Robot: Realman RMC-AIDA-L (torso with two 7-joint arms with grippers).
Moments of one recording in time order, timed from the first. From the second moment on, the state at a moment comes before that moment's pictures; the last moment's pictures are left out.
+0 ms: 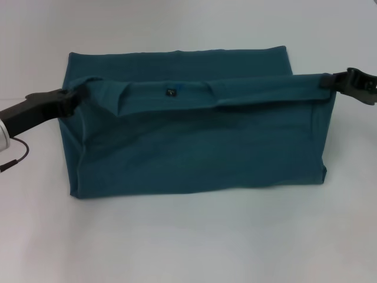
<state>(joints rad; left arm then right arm) -0.66 -2.14 -2.74 -0.70 -1.15 1.19 -1.62 0.61 2.00 -0.56 -0.80 -2.09 -1.17 2.35</state>
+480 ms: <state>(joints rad) -0.66 -2.15 -2.74 -0.69 -1.17 1.15 -1.61 0.65 2.01 -0.65 -0.72 -2.09 -1.05 2.29</state>
